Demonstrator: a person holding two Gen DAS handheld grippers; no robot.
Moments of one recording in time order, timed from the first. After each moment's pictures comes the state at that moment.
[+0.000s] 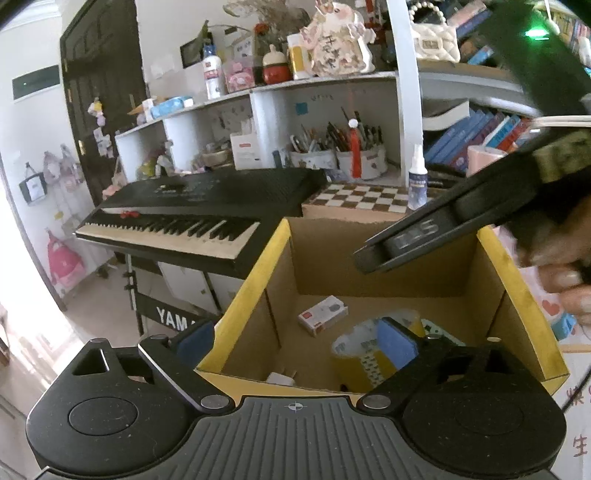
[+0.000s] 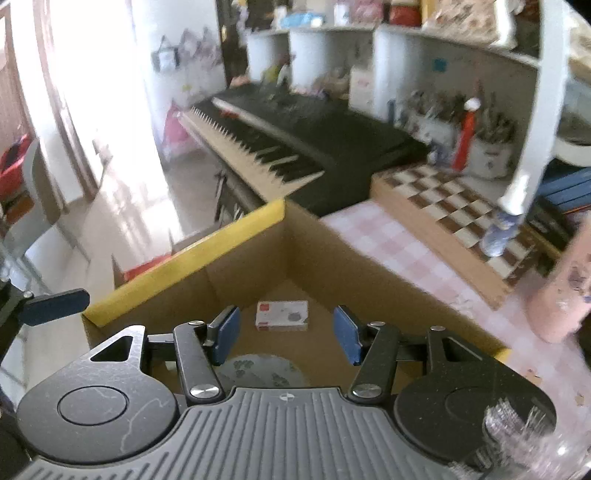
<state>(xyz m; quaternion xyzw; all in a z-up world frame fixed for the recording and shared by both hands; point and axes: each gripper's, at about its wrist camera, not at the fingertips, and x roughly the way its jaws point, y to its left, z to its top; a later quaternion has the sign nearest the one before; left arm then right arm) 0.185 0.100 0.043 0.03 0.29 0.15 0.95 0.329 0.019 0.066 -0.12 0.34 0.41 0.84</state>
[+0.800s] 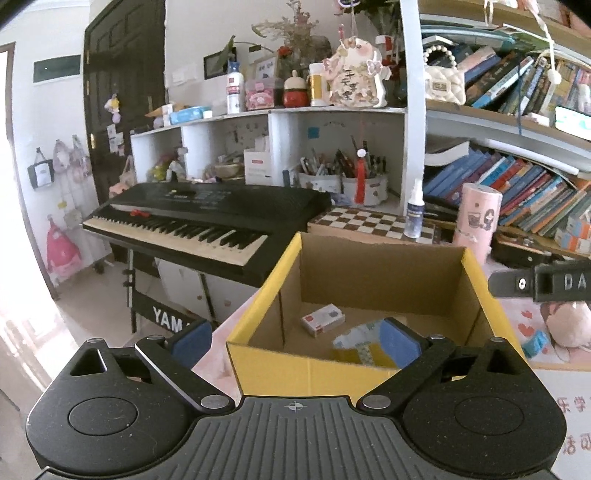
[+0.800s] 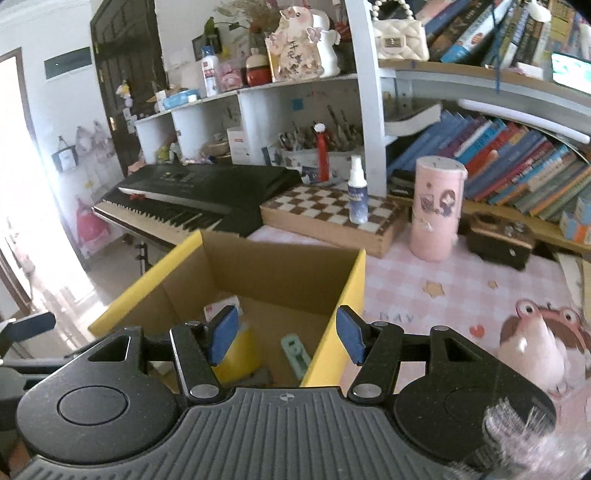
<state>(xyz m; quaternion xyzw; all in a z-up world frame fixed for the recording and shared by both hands) 0.134 0.107 0.059 -0.01 0.25 0.14 0.96 0.230 -0.082 0.080 0.01 0.29 0.24 0.92</state>
